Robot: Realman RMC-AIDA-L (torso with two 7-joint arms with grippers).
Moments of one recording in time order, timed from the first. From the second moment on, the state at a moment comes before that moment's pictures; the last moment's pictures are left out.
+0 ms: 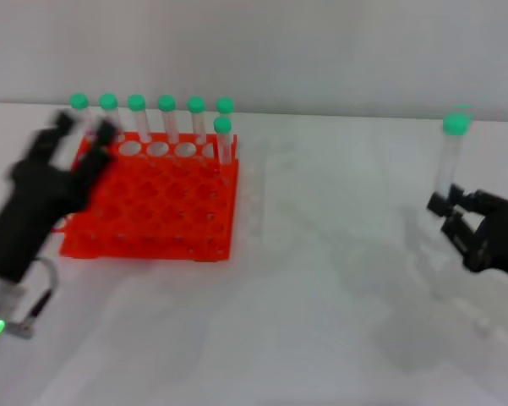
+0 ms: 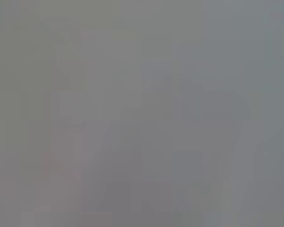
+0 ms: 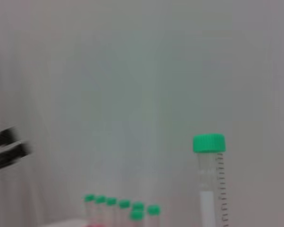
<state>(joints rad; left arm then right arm) -0.35 -2.06 -1.34 -0.19 -0.04 -1.60 2.41 0.39 2.03 -1.36 -0.29 2.38 1.37 -2.47</state>
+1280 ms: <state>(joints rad) -0.51 -2.09 -1.24 -0.41 0.47 -1.31 2.29 0.41 2.03 -1.65 -0.34 2.39 1.38 -2.53</state>
